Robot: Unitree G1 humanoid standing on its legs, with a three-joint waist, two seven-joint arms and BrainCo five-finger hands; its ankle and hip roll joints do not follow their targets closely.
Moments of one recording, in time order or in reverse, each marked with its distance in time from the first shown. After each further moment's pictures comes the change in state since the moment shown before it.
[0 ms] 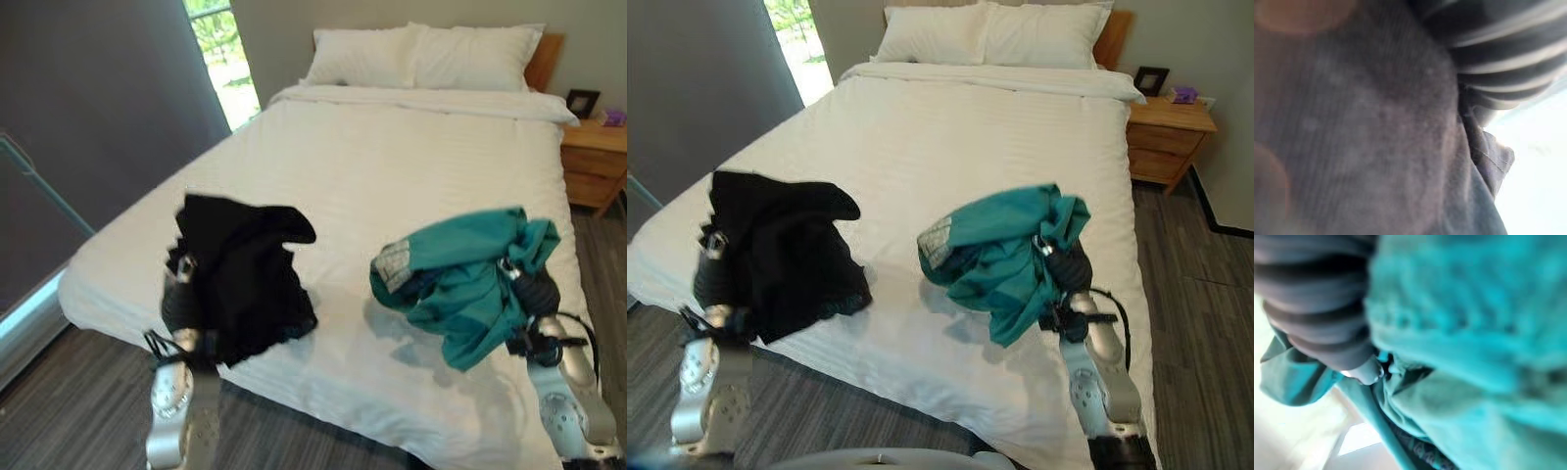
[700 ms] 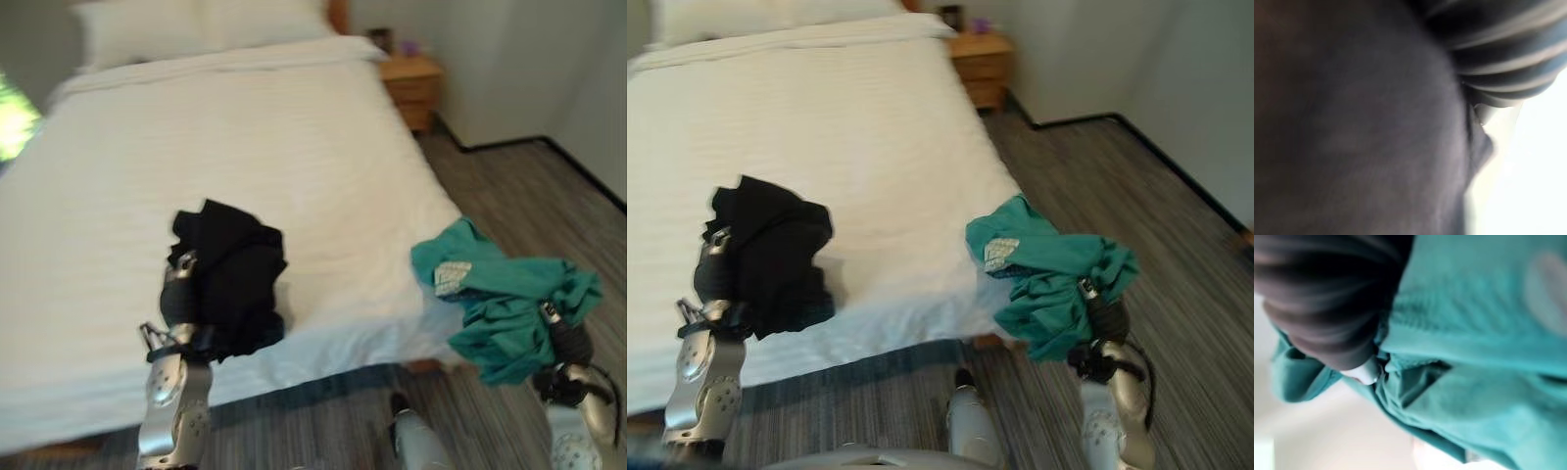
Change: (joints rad) left arm -0.100 0.184 0.107 0.024 0.051 -0.046 -0.002; right arm 0.048 0.100 -0.139 0.112 0.027 -0.053 -0.044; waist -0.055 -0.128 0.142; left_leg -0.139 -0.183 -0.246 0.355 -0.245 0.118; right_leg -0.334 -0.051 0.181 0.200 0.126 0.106
